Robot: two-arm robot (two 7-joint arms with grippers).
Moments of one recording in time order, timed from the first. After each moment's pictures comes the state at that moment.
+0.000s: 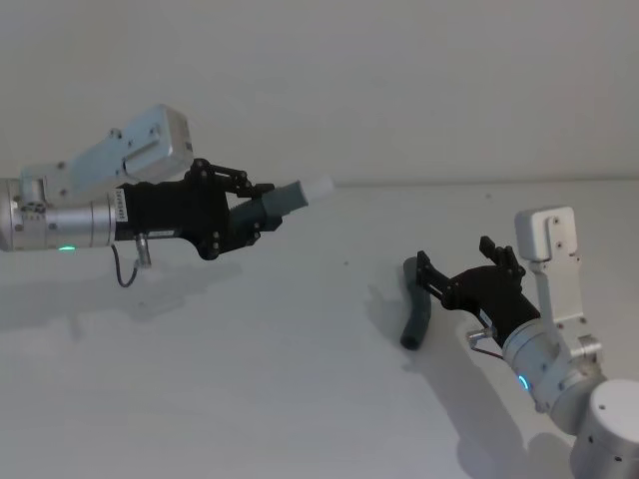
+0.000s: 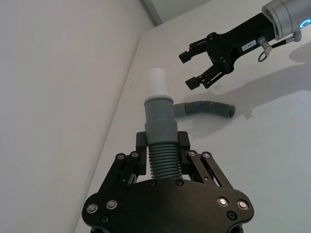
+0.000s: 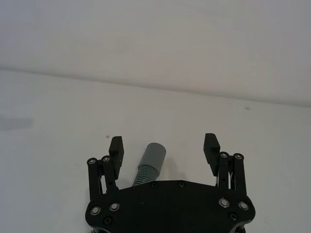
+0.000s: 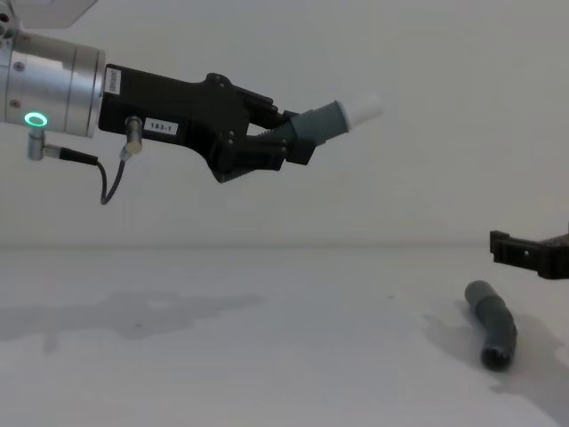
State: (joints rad) left arm -0.80 0.50 0.66 -1.30 -0.27 -0.13 -0.93; right arm 0.11 0.30 -0.24 -1.62 0.24 0.18 0.03
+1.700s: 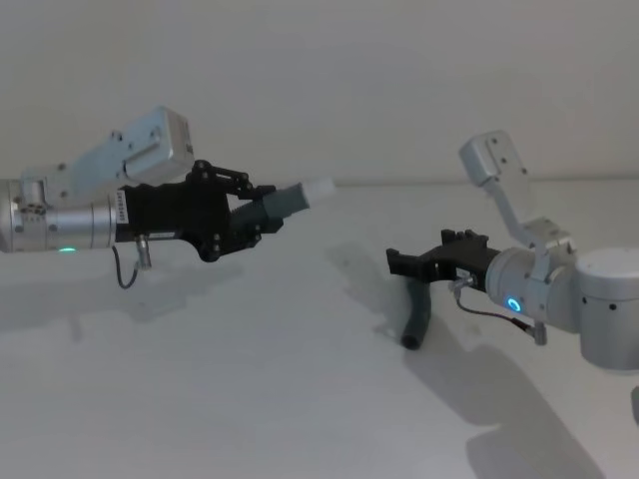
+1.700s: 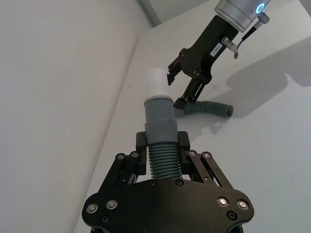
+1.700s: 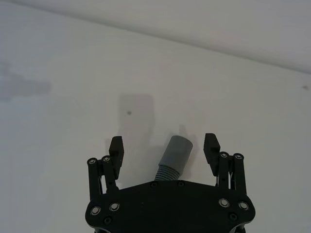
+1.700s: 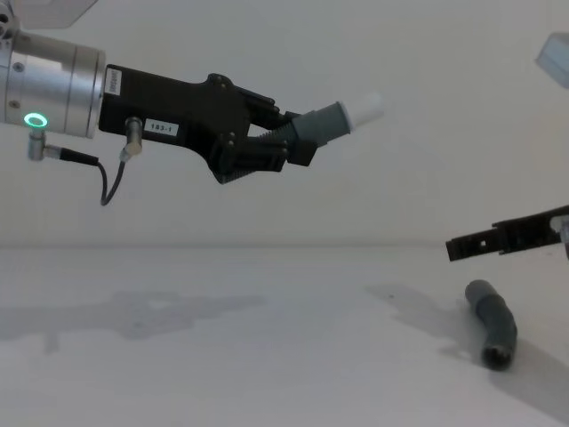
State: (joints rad) left arm -0.80 0.50 0.66 -1.31 -0.27 -0.13 -0.94; right arm 0.41 0.33 -0.30 -1.55 0.29 0.72 0.22
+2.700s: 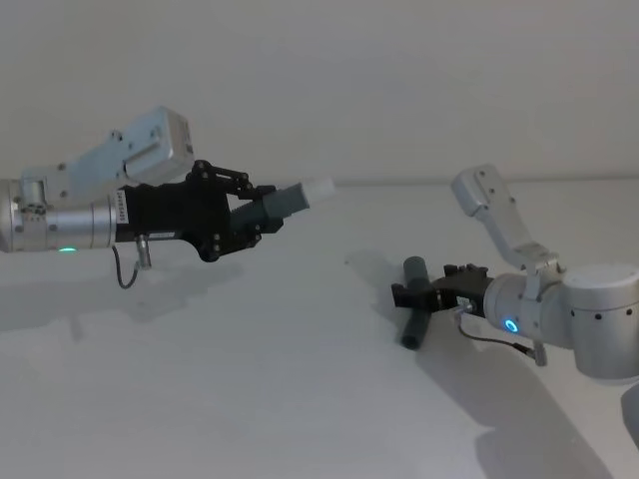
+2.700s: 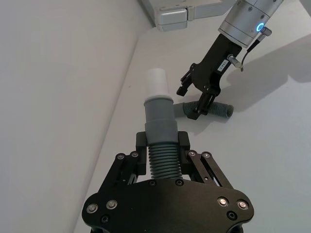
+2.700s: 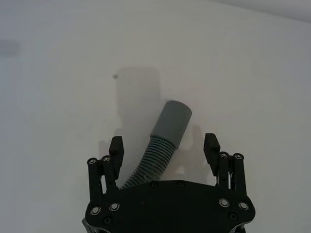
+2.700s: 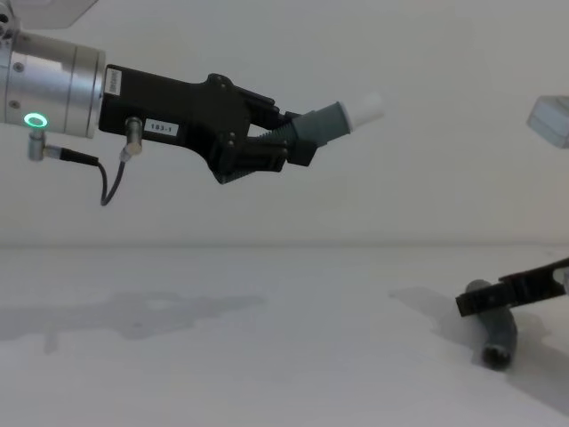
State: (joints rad) left arm -0.80 0.50 0.66 -1.31 -0.27 -0.13 -0.94; right arm 0.42 0.33 -0.31 -1.45 0.26 0.77 0.24
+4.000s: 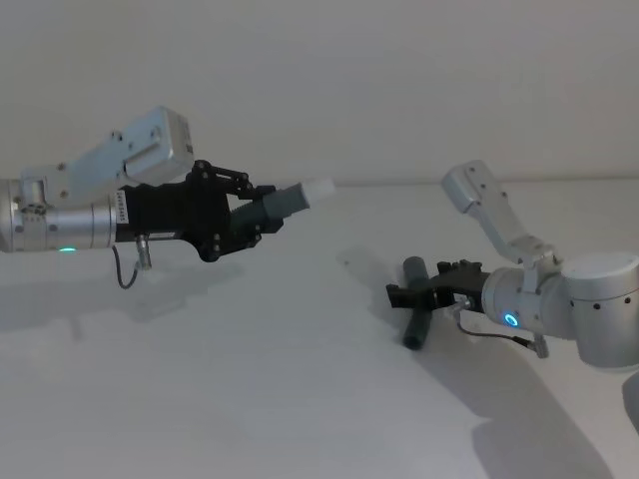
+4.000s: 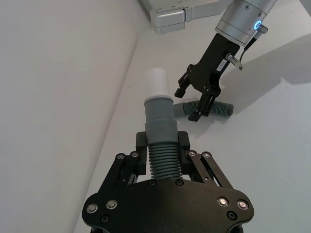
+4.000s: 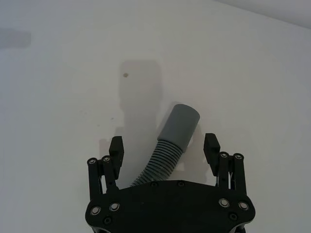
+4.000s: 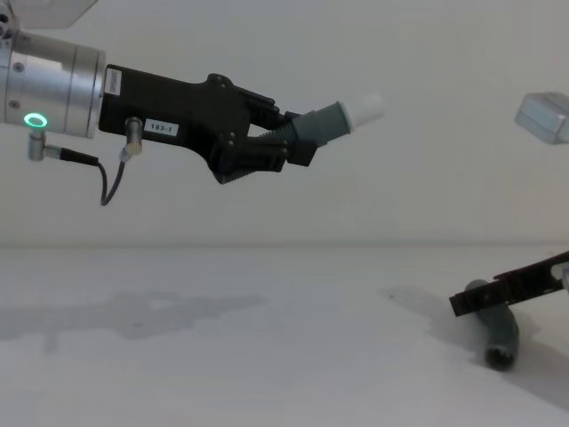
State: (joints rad) left arm -0.80 0.50 0.66 -1.31 -0.27 -0.13 -0.94; right arm 0.45 0.34 -0.34 -1.44 0.22 0.77 0.32
